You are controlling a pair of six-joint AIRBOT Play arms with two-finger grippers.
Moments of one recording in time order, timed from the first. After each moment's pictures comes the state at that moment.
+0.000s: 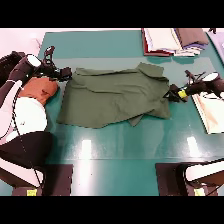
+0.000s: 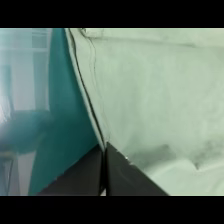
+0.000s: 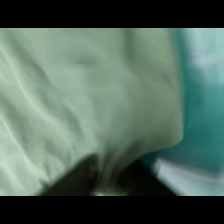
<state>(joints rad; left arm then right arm) 0.01 -1.70 1.53 1.07 -0.91 -1.43 -0.26 -1.64 1.21 -0.95 1.12 1.38</state>
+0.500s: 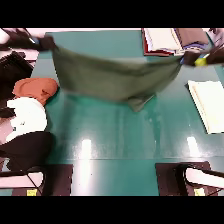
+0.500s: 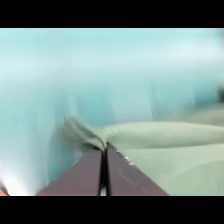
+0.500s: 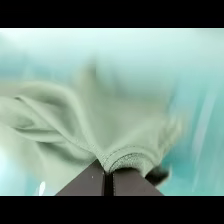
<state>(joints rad) 0.01 -1.37 1.78 1.15 -0.95 -1.40 -0.20 -1.27 1.56 -0.95 1.13 1.27</state>
